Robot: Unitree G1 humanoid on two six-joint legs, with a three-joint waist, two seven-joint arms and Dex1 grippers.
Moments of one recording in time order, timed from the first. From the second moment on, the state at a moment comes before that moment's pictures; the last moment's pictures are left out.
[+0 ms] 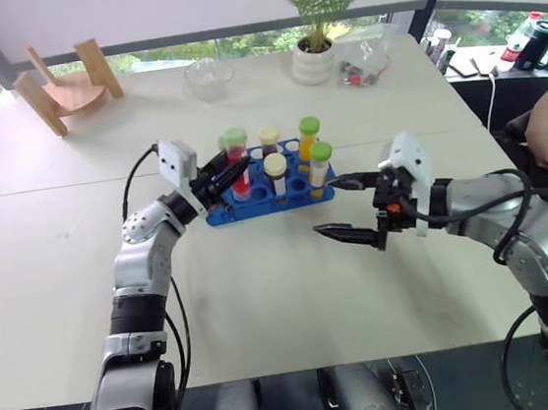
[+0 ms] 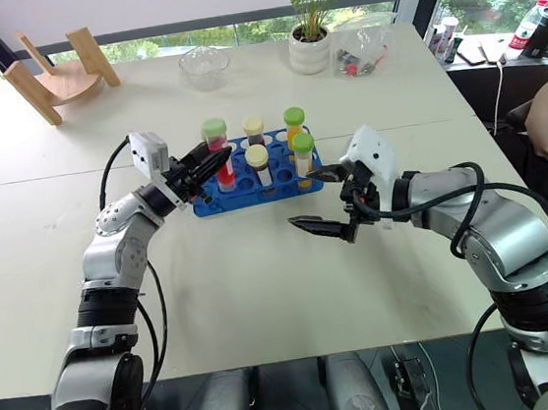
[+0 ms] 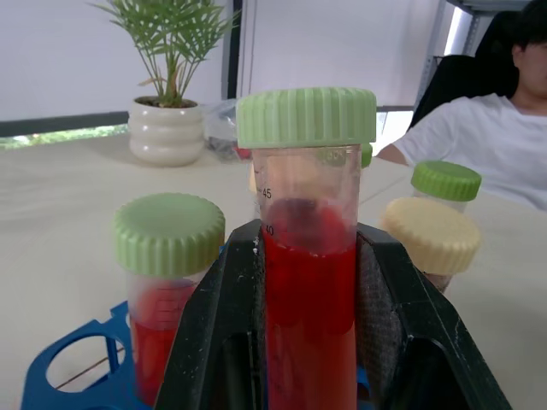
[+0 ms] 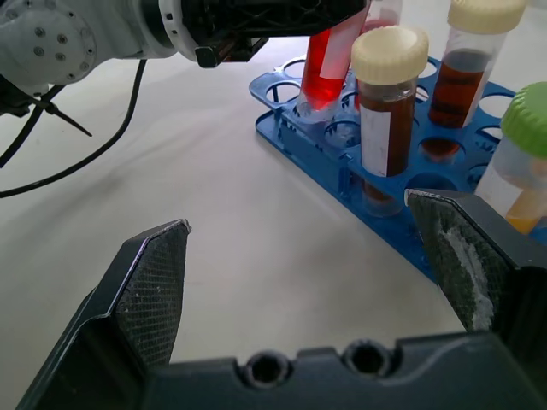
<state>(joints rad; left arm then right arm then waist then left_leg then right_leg) -0.59 0.27 0.09 0.28 -0.37 0.12 -0.81 -0.43 -0.75 0.03 -0.46 0.56 0.78 0.80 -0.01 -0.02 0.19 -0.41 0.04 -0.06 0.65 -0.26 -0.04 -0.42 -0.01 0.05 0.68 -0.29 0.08</state>
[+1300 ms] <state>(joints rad) -0.42 0.56 0.08 0.00 -0.41 0.33 -0.87 -0.38 -0.73 0.03 -0.46 0.57 0.80 0.79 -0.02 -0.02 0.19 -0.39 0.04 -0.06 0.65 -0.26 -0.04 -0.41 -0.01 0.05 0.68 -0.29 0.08</state>
